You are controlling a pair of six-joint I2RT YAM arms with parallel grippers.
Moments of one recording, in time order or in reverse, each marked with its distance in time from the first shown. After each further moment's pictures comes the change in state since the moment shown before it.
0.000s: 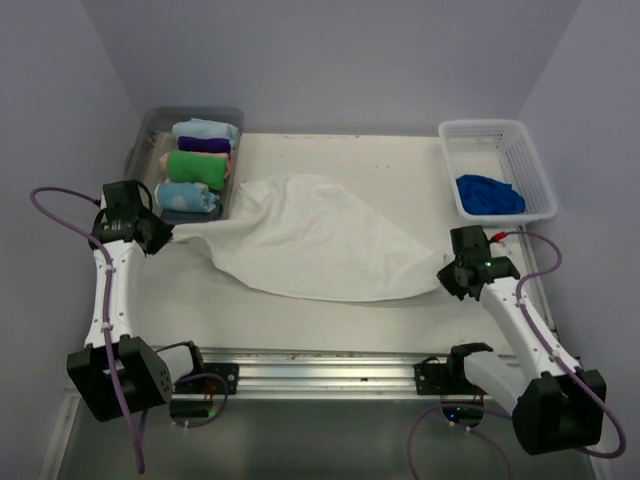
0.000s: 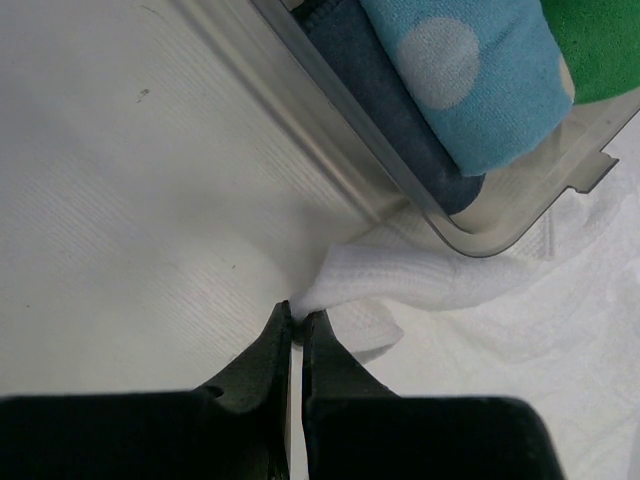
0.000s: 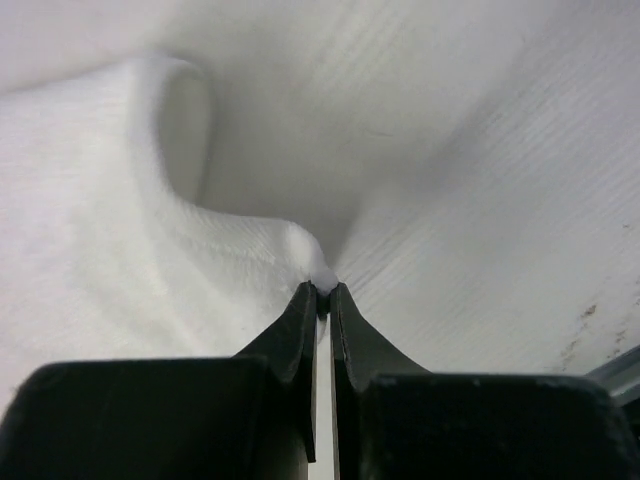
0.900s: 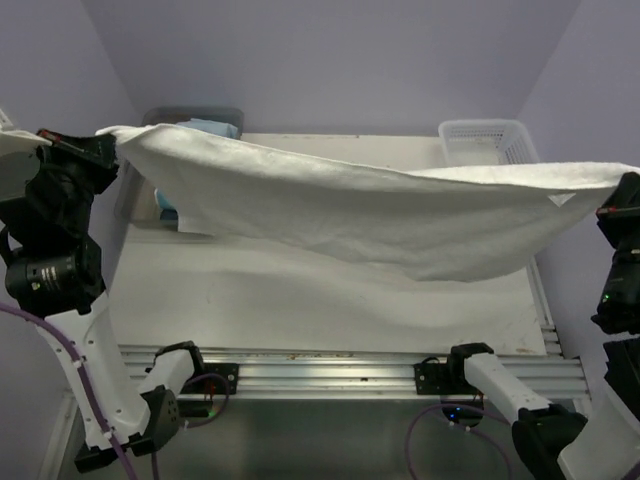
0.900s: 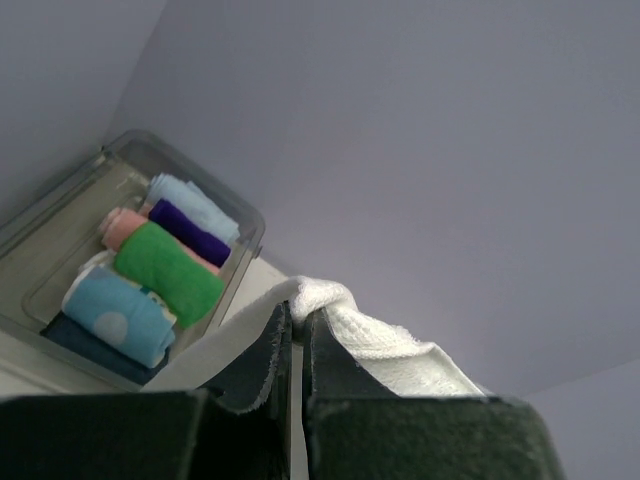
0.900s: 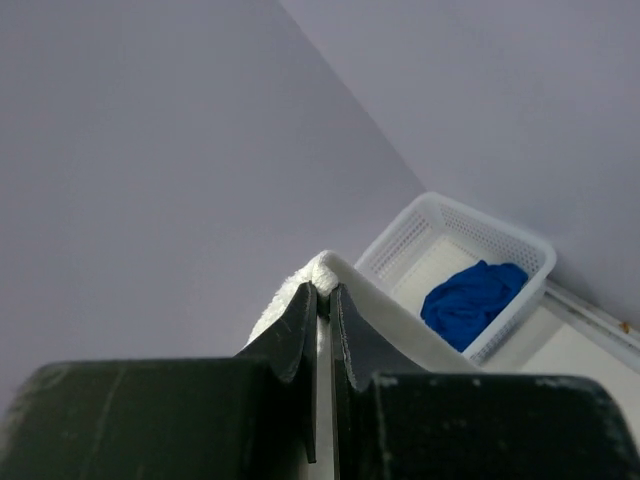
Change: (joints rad) left arm 0.000 -0.149 0.702 -0.026 0.137 -0.055; right arm -0.012 -0.079 1.452 -0.249 0.422 -0.463
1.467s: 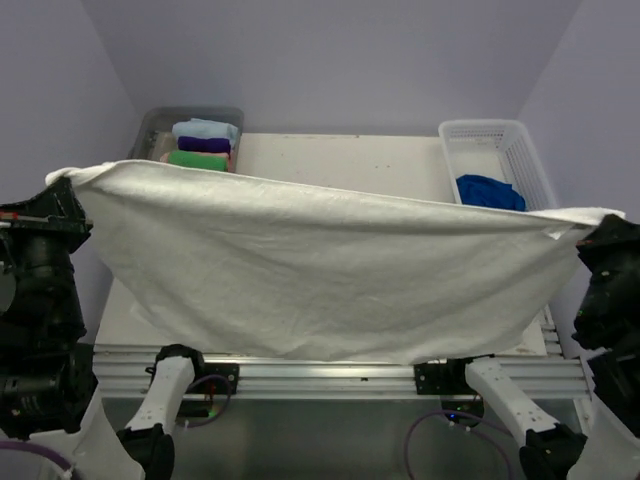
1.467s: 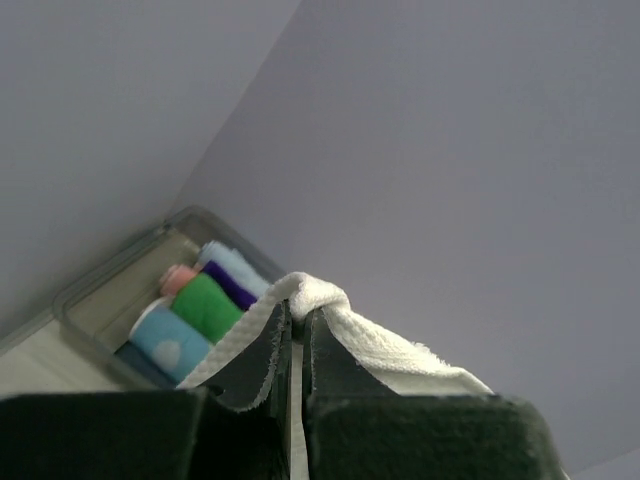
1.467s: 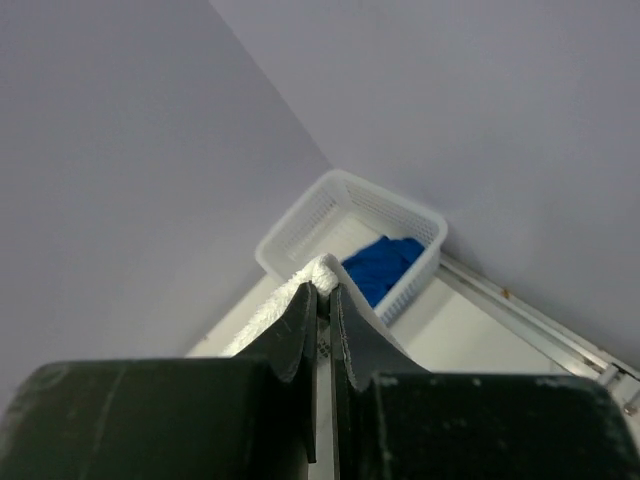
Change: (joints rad) left arm -0.127 -0.218 0.168 -0.101 -0.323 0.052; right arm 0.076 -0.163 -0.170 -0.068 0.181 -0.076
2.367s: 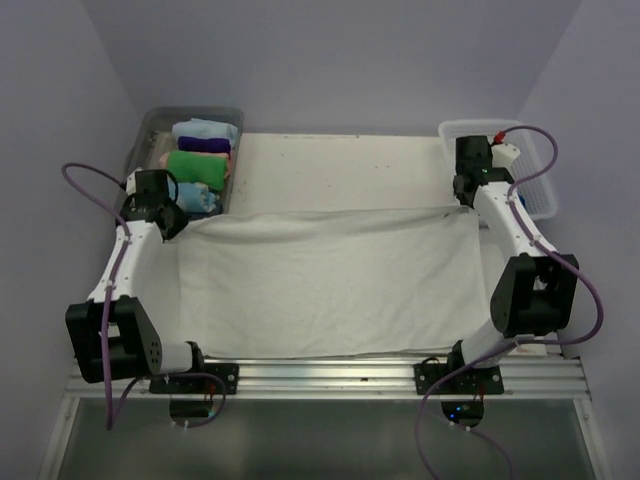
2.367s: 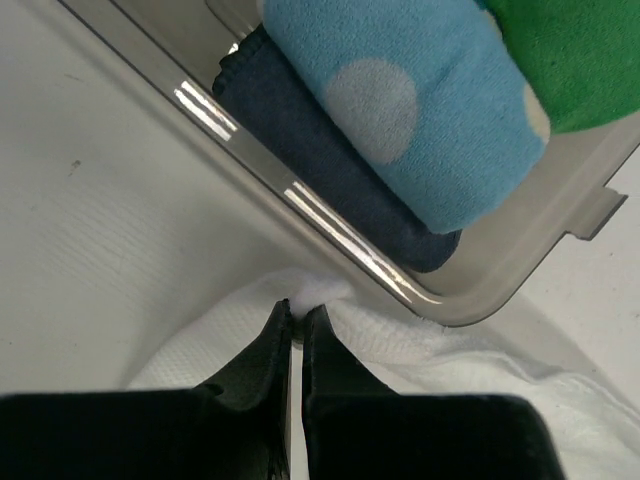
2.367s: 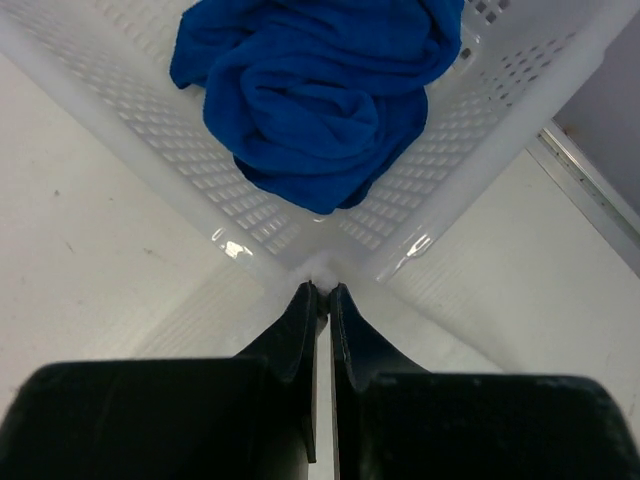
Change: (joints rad) left arm -0.023 0.552 -0.873 0.321 0.053 0.008; right arm -0.161 0.845 -0.529 0.423 -0.259 0.072
